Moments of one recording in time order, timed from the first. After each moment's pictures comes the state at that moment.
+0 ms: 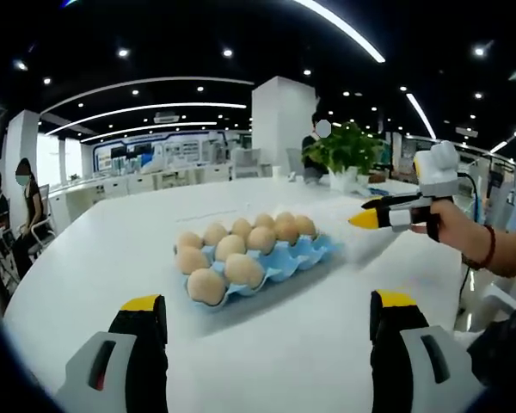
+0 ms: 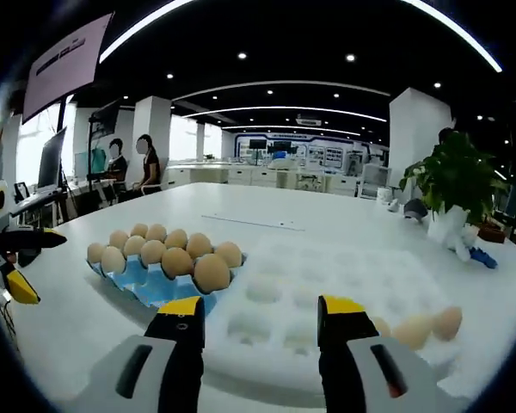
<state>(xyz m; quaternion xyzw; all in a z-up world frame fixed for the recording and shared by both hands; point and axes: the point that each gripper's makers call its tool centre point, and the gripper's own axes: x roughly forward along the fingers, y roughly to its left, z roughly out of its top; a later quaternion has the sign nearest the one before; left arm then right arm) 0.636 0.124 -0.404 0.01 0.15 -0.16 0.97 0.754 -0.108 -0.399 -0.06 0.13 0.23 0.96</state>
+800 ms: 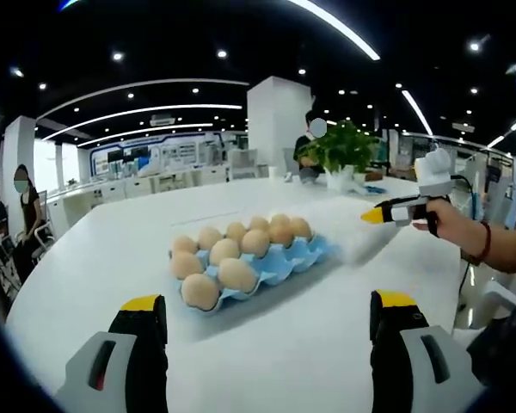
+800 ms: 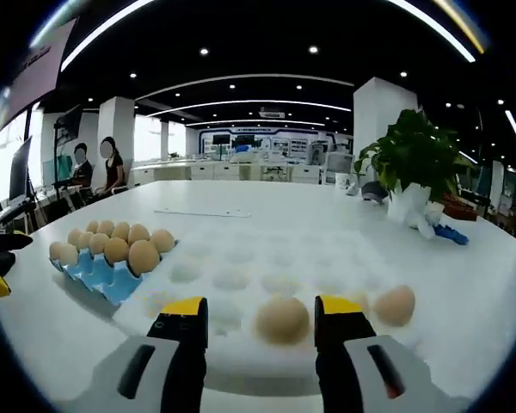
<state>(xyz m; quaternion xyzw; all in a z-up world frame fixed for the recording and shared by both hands) 0.634 0.113 -0.400 0.03 0.15 -0.17 0.97 0.768 -0.180 -0.415 -0.04 0.15 0.15 0.98</state>
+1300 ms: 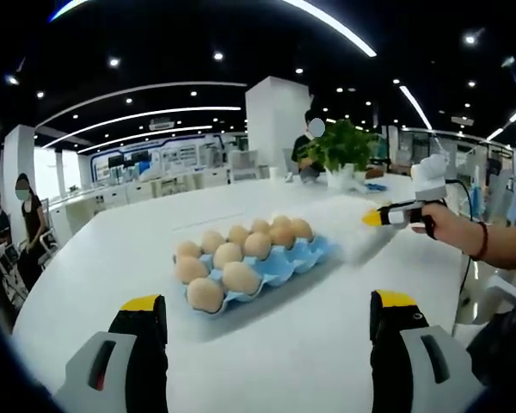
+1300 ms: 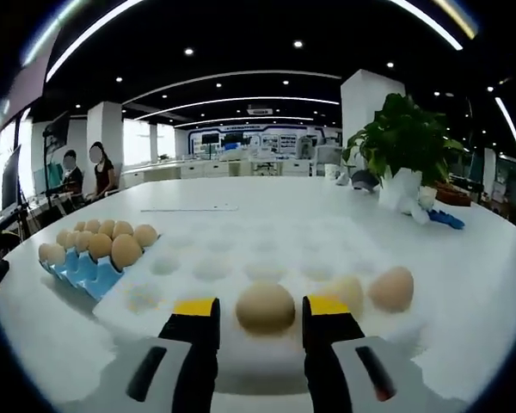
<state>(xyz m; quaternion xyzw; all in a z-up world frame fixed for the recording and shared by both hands) 0.631 0.116 -0.395 0.04 0.15 -0.17 0.97 0.774 -0.189 -0.431 -0.03 0.16 0.13 0.98</state>
